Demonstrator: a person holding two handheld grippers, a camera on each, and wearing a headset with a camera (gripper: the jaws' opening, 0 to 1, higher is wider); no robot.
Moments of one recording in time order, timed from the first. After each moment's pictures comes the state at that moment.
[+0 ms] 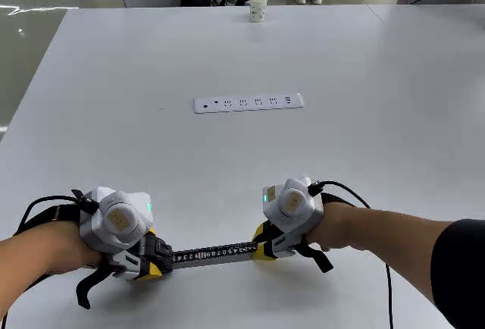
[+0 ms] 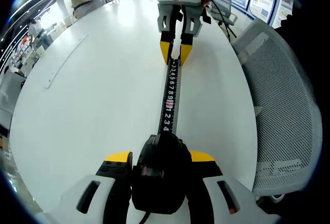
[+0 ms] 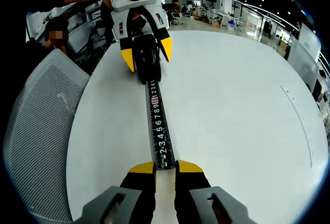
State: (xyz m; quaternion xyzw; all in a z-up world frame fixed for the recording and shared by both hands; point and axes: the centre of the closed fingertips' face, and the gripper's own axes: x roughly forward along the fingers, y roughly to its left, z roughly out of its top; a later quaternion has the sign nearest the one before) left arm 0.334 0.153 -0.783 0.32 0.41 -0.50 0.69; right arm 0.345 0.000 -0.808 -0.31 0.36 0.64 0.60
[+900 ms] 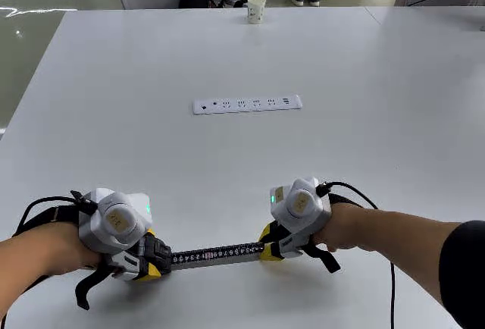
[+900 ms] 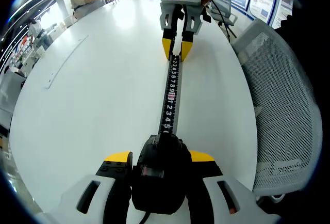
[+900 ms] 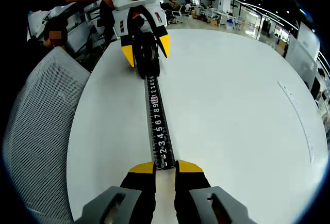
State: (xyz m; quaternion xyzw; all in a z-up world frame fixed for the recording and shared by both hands) left arm 0.335 0.152 -0.783 0.32 0.41 -0.50 0.69; right arm 0.347 -0.015 -0.808 -0.31 0.36 0.63 0.61
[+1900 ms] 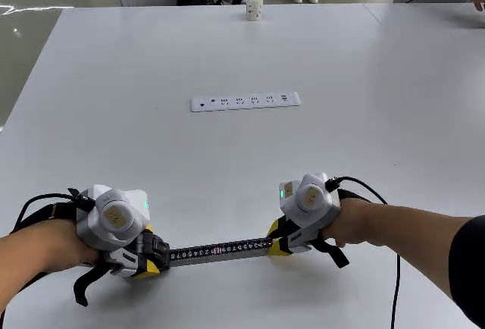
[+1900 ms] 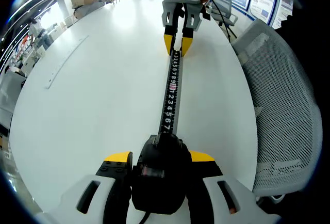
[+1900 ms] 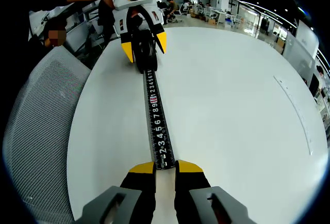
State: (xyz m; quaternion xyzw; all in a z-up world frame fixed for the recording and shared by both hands) left arm 0.336 0.152 -0.784 0.32 0.41 -0.50 0.69; right arm 0.349 -0.035 -0.807 -0.32 0.37 0.63 0.61
